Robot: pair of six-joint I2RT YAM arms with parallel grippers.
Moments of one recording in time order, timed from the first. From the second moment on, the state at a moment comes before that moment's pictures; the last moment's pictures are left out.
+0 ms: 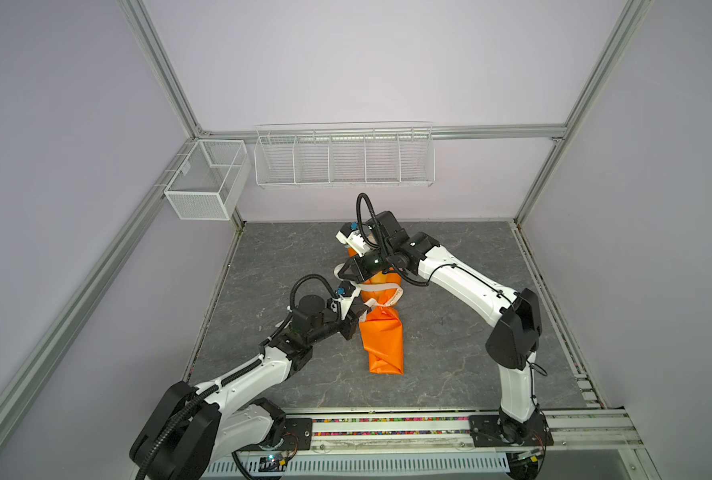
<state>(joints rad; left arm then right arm) -0.62 1.13 0.43 0.42 0.37 0.00 0.78 2.03 1.98 -0.73 -0.60 0.22</state>
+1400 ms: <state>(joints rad) -0.62 1.19 0.52 0.38 0.36 0.03 0.73 1.47 1.02 -0.18 -0.39 1.36</state>
